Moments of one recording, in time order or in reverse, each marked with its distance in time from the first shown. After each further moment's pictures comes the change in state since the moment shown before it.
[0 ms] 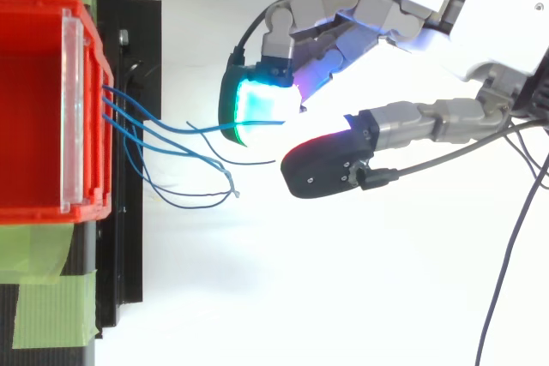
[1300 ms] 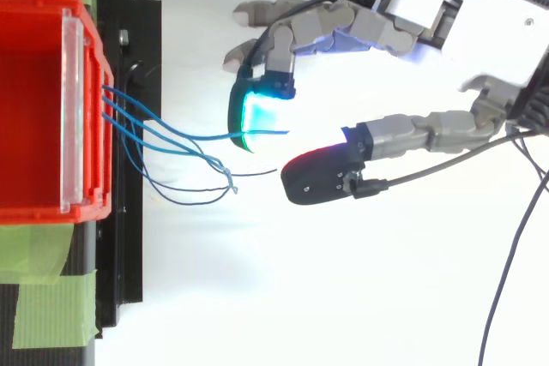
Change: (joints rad) arm 0.015 0.000 0.000 -0.094 0.022 0.001
